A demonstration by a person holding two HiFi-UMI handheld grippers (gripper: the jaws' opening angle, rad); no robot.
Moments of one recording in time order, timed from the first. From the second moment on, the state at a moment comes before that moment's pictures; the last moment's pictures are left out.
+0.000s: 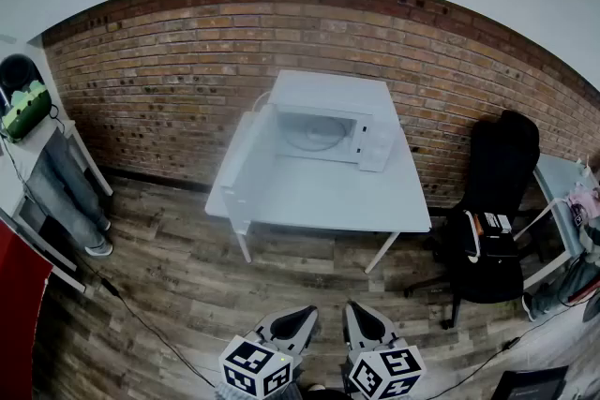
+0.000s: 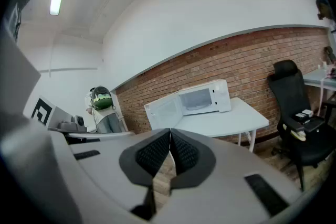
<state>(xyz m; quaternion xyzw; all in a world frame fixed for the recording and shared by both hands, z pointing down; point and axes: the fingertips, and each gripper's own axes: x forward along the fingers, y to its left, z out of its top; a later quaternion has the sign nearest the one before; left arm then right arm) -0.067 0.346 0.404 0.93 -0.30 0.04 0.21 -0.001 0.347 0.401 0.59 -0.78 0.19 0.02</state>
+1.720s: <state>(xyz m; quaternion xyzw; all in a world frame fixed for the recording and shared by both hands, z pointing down) -0.025 0.314 0.423 0.91 -0.35 0.05 0.22 0.056 0.331 0.430 0.58 -0.78 0.21 0.03</state>
